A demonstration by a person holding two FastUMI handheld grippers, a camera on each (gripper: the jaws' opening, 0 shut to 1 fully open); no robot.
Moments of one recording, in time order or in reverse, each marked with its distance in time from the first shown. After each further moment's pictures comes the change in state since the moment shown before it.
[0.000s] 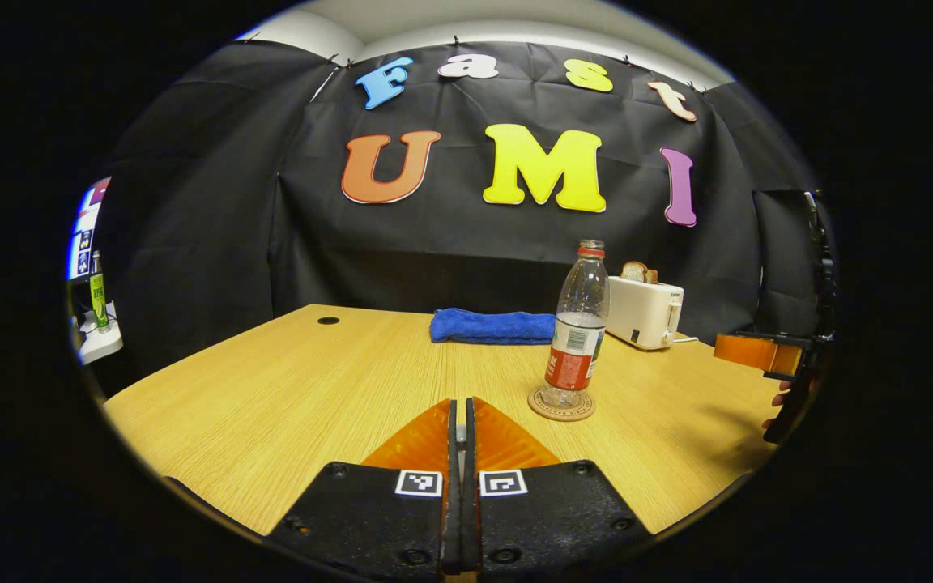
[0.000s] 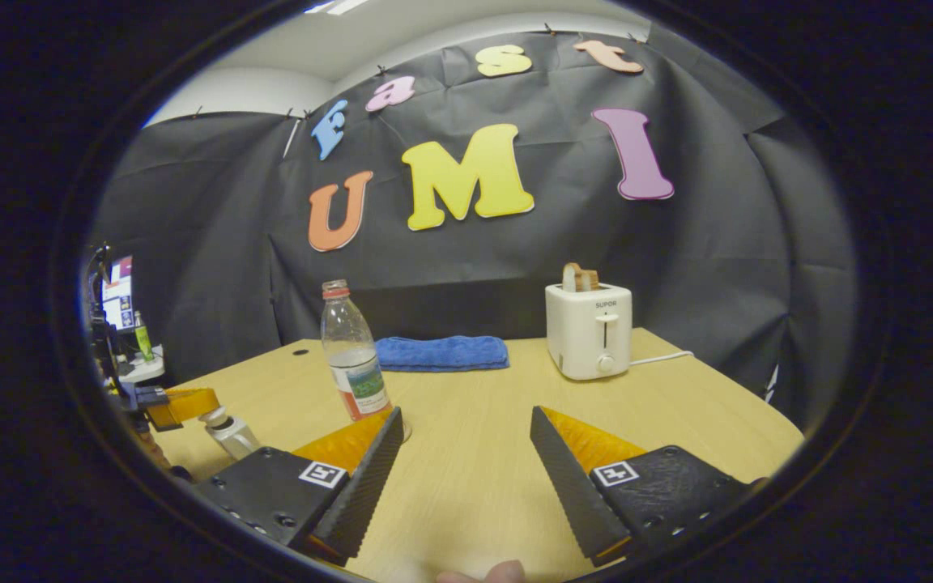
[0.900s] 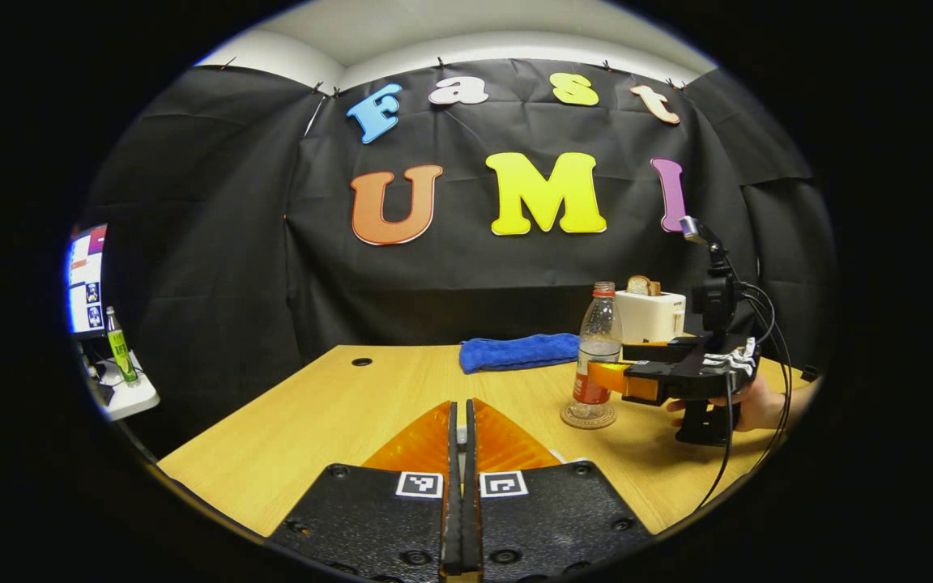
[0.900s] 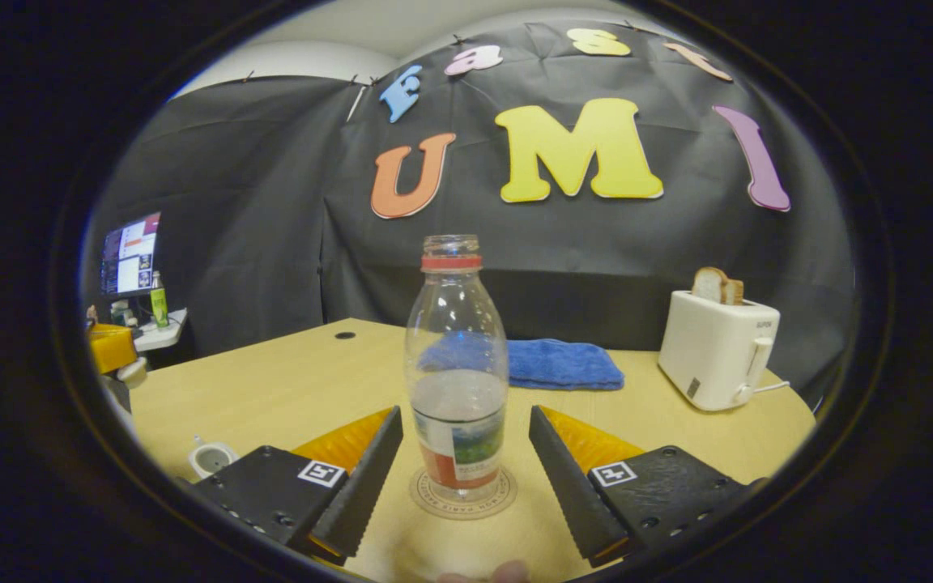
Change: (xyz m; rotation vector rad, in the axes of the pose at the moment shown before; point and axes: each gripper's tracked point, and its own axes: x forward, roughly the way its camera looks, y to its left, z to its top) left arm -0.043 0.042 0.050 0.090 -0.057 0.002; right arm 0.116 0.119 -0.009 -0.135 0.068 0.174
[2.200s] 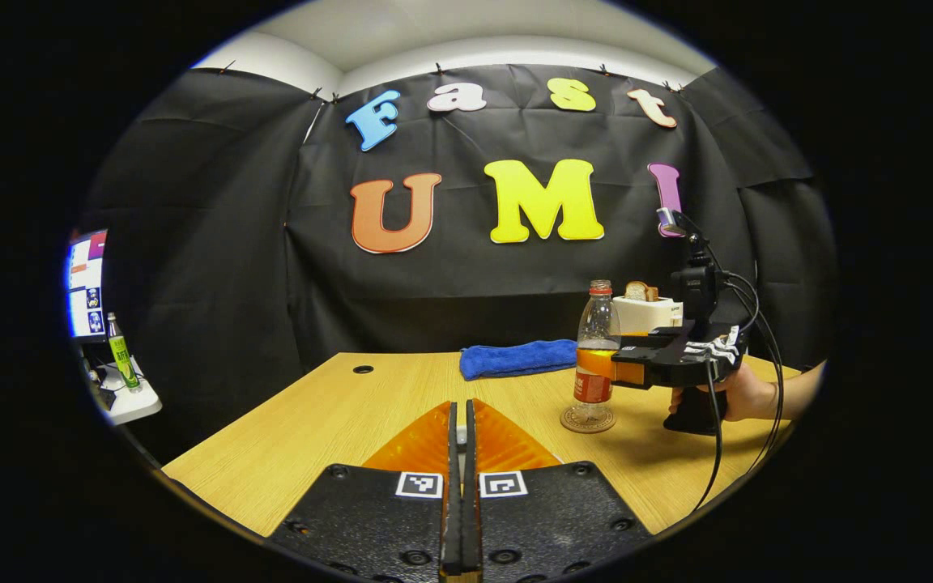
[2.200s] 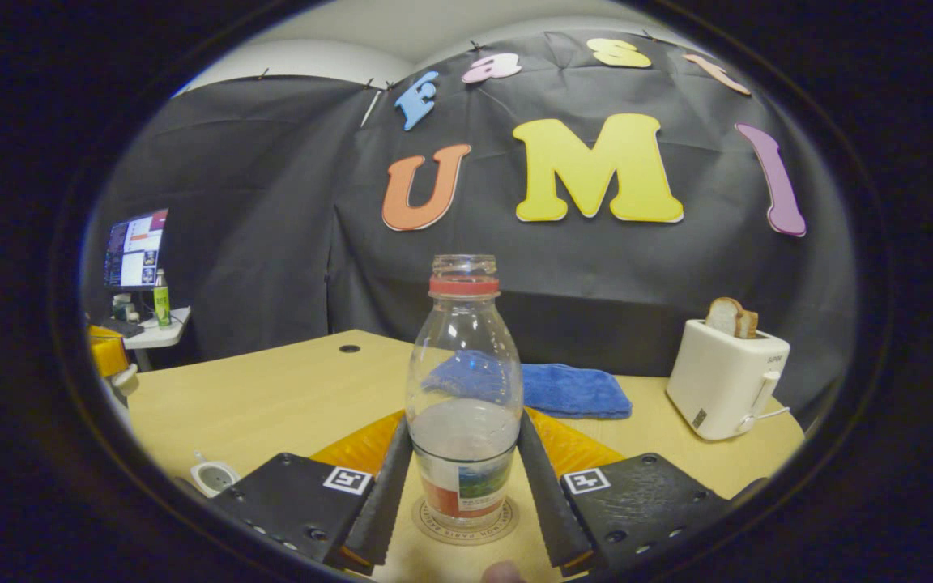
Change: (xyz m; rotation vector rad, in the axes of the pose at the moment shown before) left arm -0.005 0.012 0.009 0.024 -0.030 0.014; right arm 0.039 0.017 0.033 -0.050 -0.058 0.030
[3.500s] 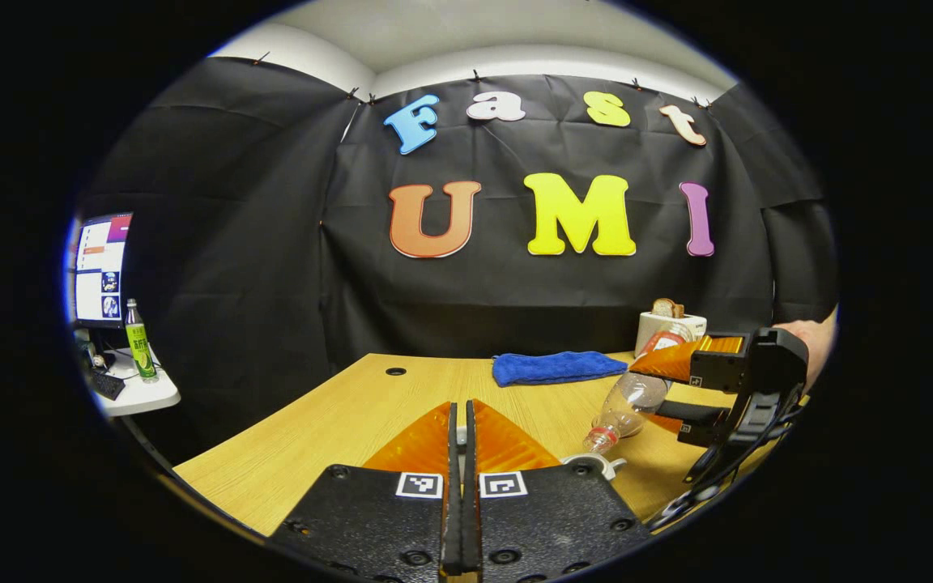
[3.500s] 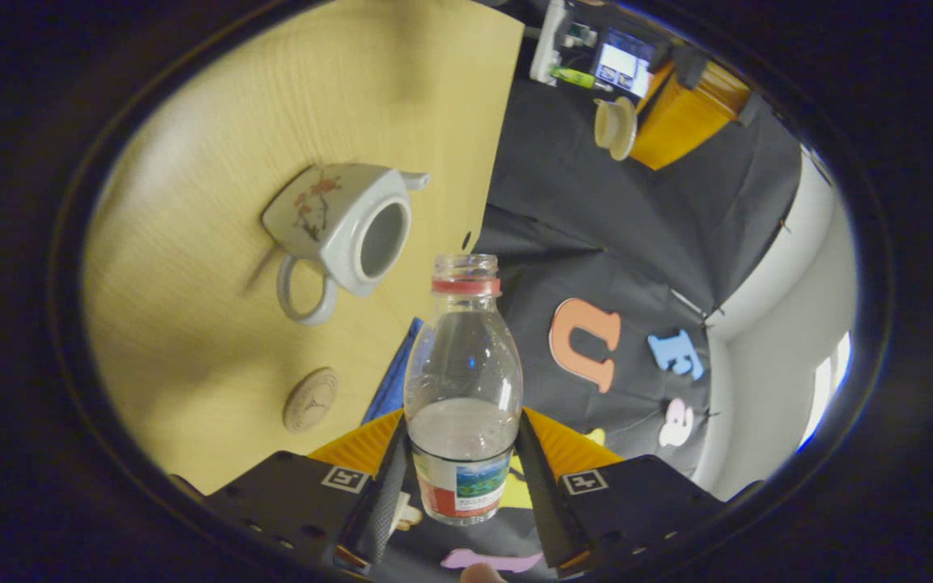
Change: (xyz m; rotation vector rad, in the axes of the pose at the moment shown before) left arm -0.015 0.057 0.007 -0.061 -0.033 0.077; right arm -0.080 0.084 -0.005 -1.780 -0.035 -0.142
